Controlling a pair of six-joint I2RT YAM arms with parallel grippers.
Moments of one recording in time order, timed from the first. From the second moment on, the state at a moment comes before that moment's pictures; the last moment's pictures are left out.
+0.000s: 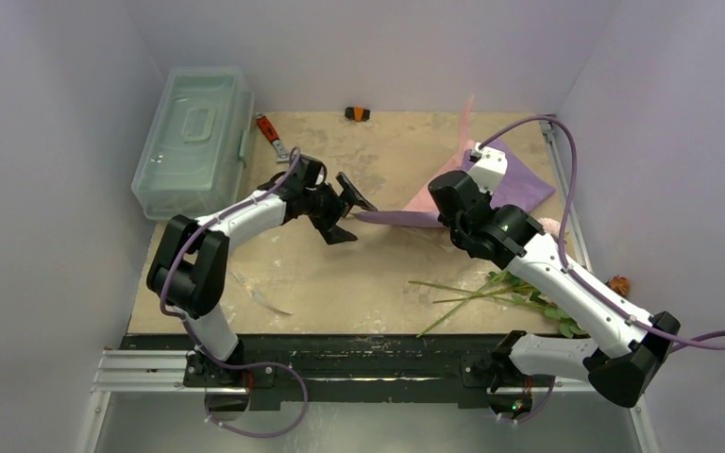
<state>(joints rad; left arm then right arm) -0.45 1.72 1.14 -0.29 0.54 -1.24 0.74 1.17 1.23 -0.83 0.79 0.80</state>
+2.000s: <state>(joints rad) -0.58 1.25 1.20 -0.63 0.15 -0.90 0.76 0.81 0.66 -0.27 0.68 1.11</state>
